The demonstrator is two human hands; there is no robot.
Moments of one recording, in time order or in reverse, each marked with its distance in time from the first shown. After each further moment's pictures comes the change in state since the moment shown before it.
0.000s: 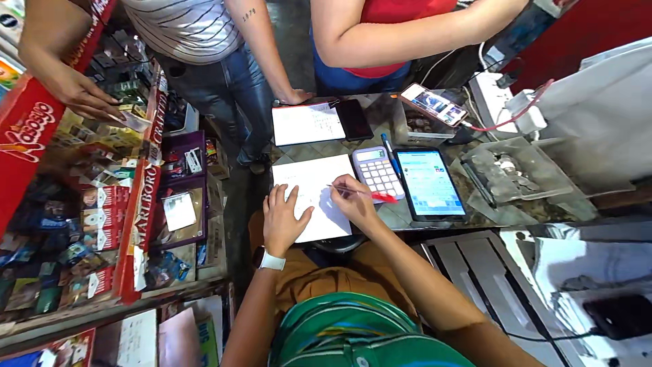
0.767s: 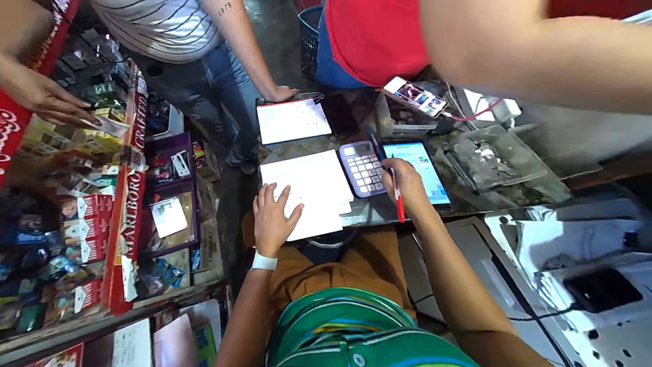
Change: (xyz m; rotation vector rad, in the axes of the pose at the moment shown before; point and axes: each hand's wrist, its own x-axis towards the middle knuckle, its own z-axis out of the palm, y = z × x) left_hand -0.003 -0.006 0.000 -0.010 0.021 0.037; right_hand -0.002 0.024 -0.115 -0.507 -0.028 0.145
